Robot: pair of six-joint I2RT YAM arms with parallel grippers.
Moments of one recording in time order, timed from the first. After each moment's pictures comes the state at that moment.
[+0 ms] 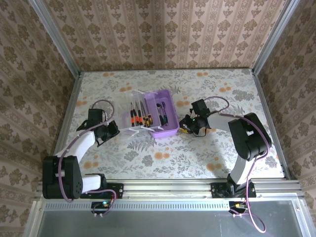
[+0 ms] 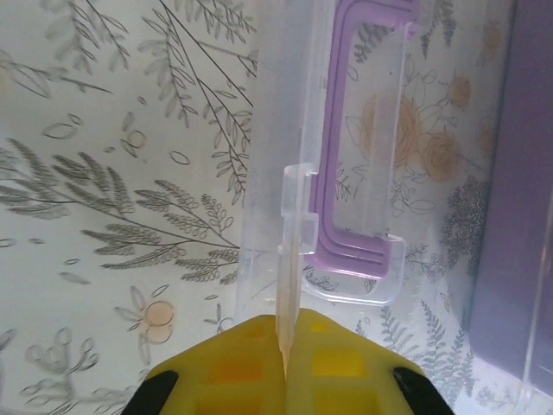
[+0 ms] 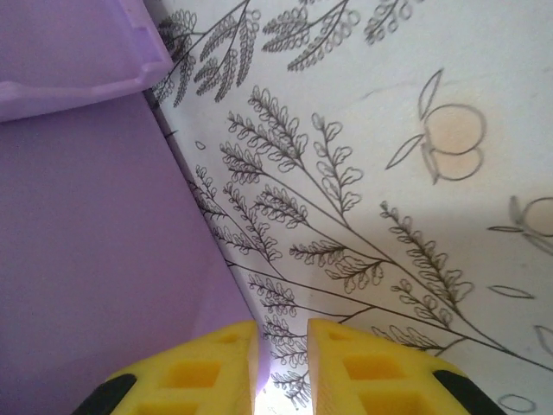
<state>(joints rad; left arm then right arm) -0.08 1.23 0.67 -0.48 0.31 -0.49 0.37 1.78 0.92 -0.19 -0.45 0.86</state>
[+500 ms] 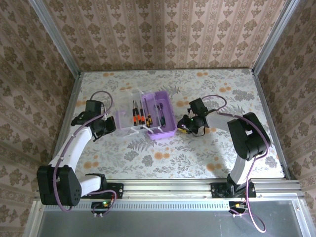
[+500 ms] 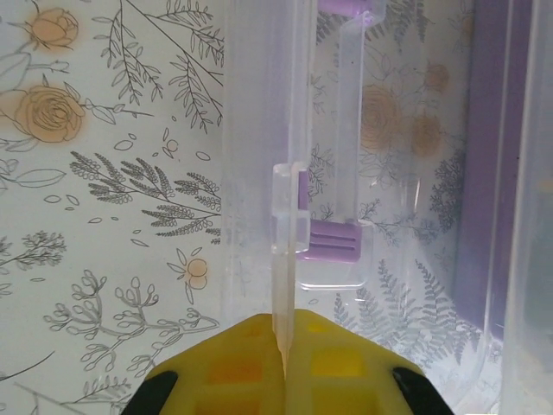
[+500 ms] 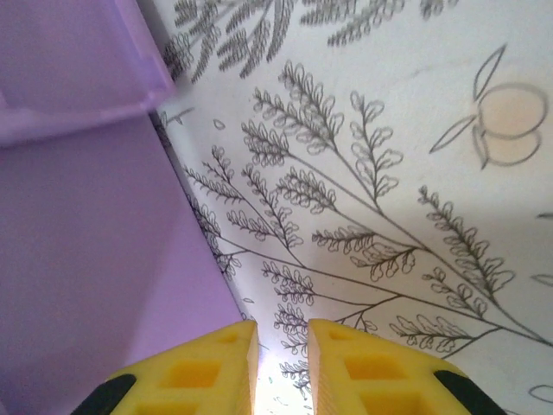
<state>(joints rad) -0.11 1.19 0.87 -0.78 0.20 -0.38 0.36 1.79 0.96 -0.26 -0.44 0.80</state>
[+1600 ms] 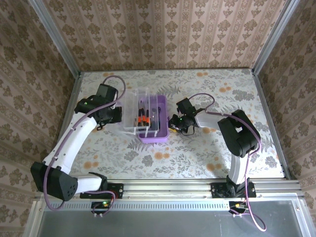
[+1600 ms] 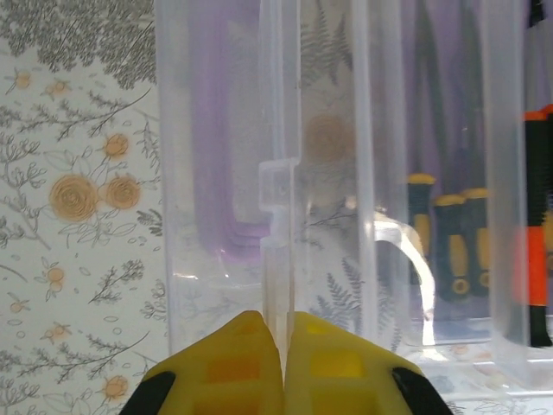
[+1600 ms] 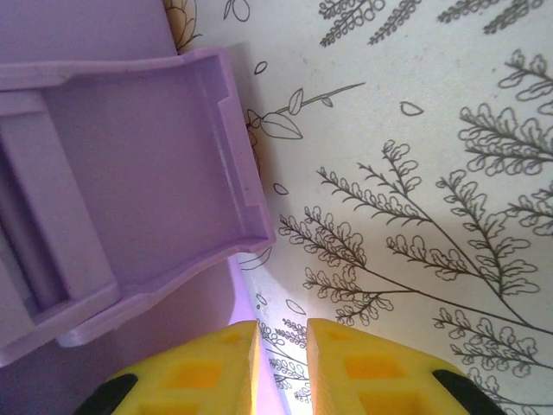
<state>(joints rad) -0.41 1.27 1.28 -1.10 -0.08 -0.33 0.51 1.88 1.07 -0.23 -0.38 0.90</state>
